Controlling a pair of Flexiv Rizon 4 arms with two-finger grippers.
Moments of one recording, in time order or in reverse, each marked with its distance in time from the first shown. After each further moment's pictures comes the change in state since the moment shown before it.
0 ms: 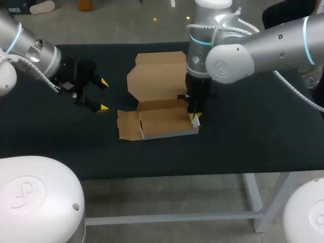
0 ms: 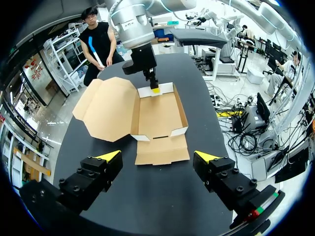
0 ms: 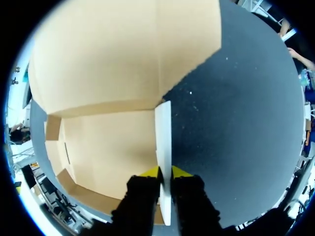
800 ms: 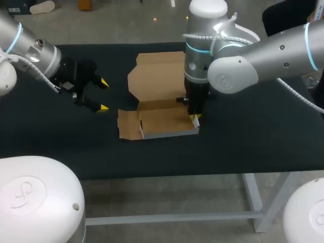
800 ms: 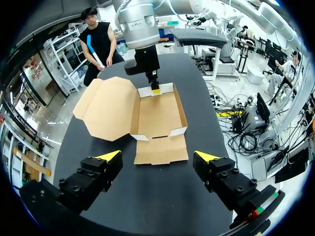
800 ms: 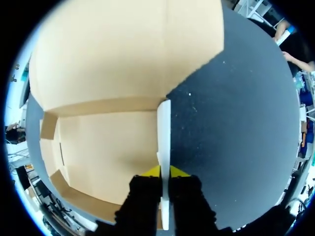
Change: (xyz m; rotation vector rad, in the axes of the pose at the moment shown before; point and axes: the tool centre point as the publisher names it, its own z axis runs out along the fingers) left arm 0.000 0.000 0.000 0.000 0.000 0.000; right arm -0.003 0.000 0.006 -0.065 -0.056 -0.009
